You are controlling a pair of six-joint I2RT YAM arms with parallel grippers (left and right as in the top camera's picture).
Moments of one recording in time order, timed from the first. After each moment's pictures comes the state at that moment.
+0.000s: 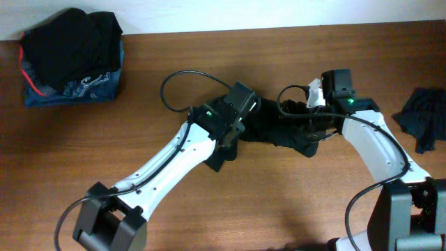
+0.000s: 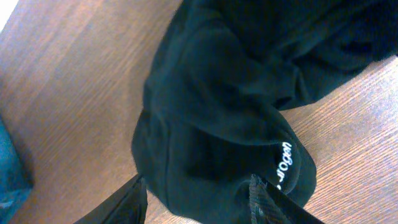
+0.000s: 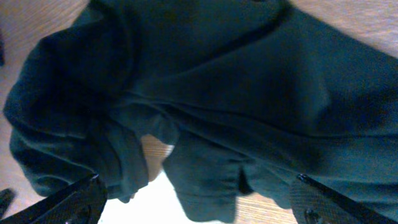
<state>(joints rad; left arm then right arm) -0.71 1.78 1.46 -0.80 -0.33 0.15 0.03 1.64 1.13 -0.70 -0.45 0.34</state>
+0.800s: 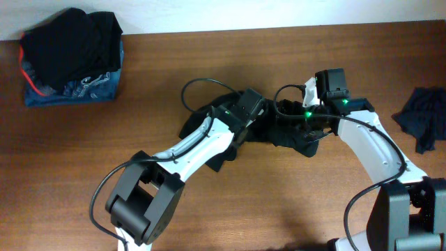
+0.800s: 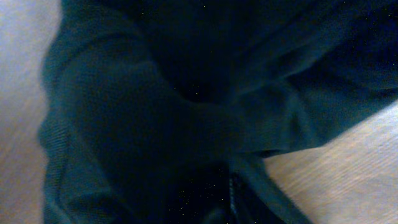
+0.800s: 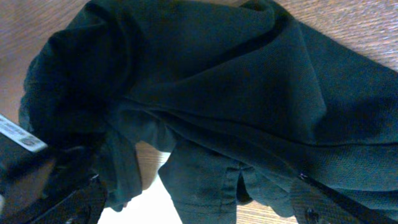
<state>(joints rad) -0.72 2.01 1.46 -0.64 -0.31 0.18 0.06 1.64 1.13 -0.68 -0.40 0.36</state>
